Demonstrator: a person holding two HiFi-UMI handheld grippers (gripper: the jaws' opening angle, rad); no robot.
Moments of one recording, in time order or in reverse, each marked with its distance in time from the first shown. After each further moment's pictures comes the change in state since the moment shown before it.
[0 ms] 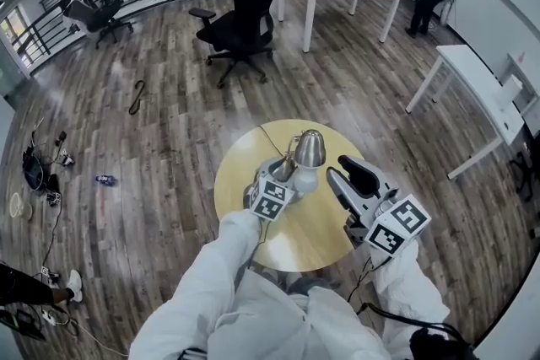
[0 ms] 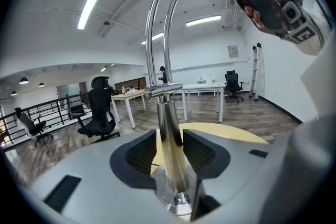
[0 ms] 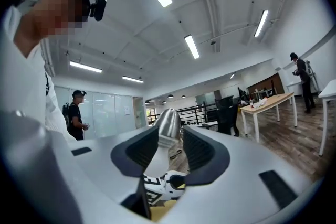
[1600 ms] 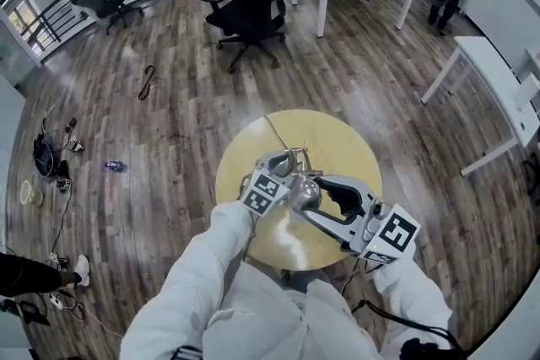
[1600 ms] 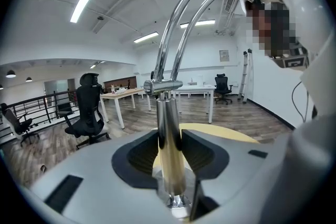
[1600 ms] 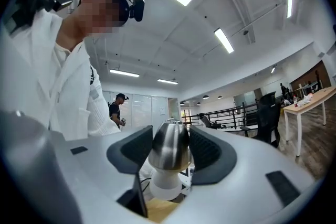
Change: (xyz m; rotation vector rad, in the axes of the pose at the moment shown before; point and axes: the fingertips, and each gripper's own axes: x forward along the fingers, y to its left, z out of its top) left arm 0.017 -0.002 -0.002 -0.004 -0.008 -0.117; right arm 0.004 0.042 -0.035 -0.079 -0.029 0.430
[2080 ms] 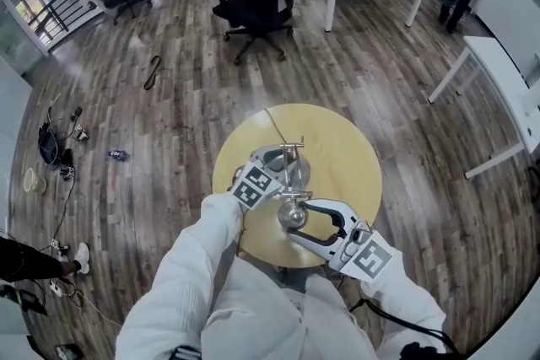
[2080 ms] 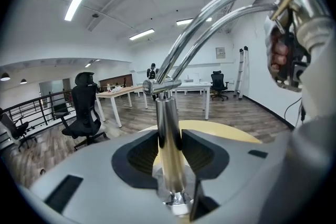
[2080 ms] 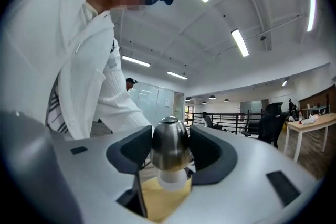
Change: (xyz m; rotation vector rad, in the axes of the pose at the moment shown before) left arm 0.003 0.001 -0.002 0.030 0.034 -0.039; right arm -0.011 0.034 -0.050 -0.168 0.024 0.057
